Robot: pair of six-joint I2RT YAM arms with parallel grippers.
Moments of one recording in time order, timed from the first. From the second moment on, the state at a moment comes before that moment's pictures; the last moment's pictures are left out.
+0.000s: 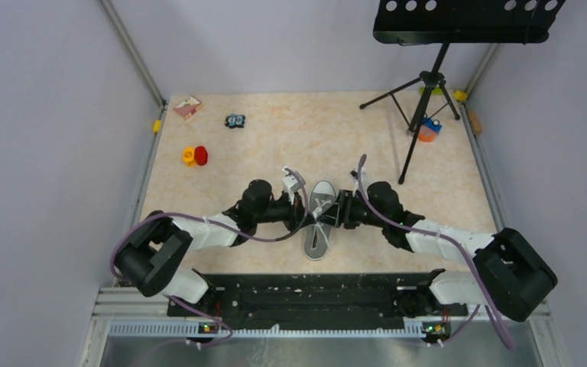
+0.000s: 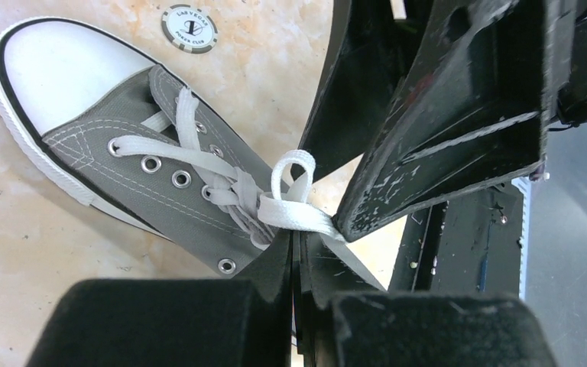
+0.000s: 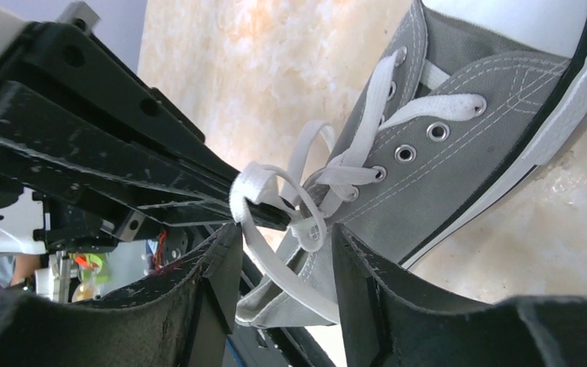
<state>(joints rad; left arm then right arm) -0.68 1.46 0.50 0.60 0.61 -0.31 0.66 1.23 0.44 0.35 -0.36 0.79</state>
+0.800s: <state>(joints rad) -0.68 1.43 0.48 0.60 0.60 -0.29 0.66 1.31 0.44 0.45 -0.43 0.82</state>
